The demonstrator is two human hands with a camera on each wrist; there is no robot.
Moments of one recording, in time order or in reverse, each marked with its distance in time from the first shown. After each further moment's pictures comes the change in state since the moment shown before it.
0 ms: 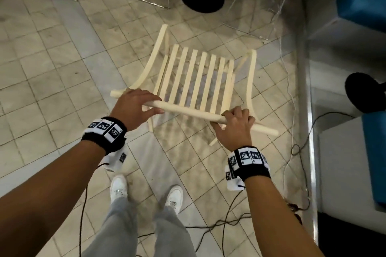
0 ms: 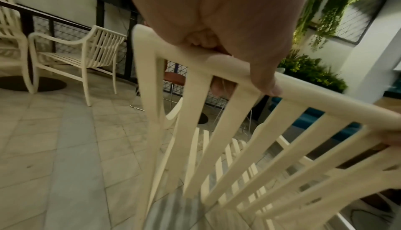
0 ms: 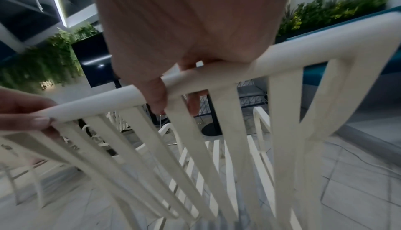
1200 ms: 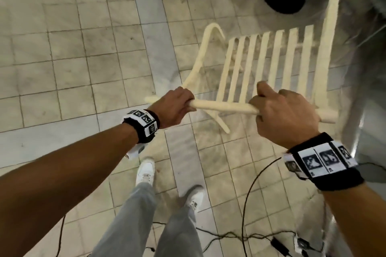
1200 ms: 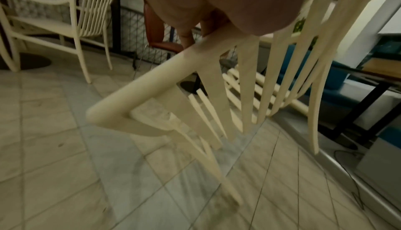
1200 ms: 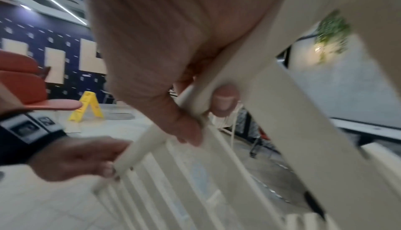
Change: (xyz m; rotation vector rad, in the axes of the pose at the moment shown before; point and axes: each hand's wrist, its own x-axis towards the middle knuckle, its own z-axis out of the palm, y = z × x) left_hand -0.058 -0.232 -0.024 -0.202 -0.126 -0.089; right_hand 0.099 -0.299 -0.050 -0.538 -0.279 -0.730
